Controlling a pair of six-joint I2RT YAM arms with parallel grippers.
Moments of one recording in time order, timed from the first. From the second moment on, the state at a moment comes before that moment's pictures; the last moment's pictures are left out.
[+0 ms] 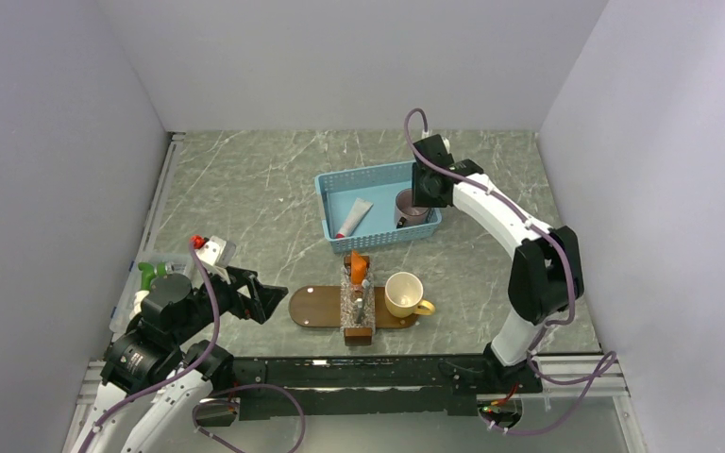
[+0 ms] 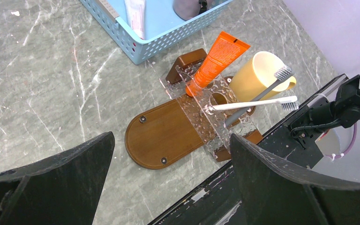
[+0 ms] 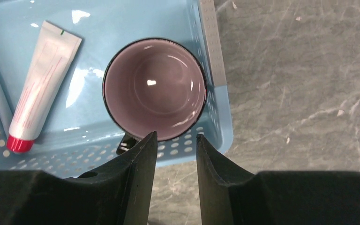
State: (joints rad) left arm -0.49 0.25 0.67 -0.70 0.20 -0.33; right arm 0.43 1.68 1.40 -0.67 0.25 0.38
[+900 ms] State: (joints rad) left arm -0.49 0.26 0.67 -0.70 0.20 -0.33; right arm 0.36 1.83 1.48 -0.65 0.23 0.38
